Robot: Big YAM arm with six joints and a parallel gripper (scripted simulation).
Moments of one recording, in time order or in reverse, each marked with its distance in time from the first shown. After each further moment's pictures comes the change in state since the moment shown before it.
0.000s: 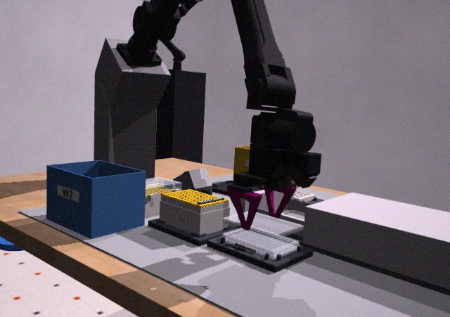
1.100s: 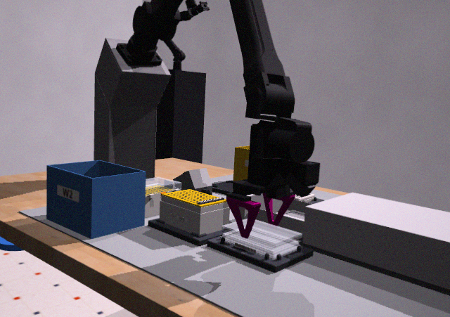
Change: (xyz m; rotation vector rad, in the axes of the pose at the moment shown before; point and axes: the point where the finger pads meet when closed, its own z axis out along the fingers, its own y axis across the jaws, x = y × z) arm 0.002 0.000 0.016 -0.001 0.003 0.000
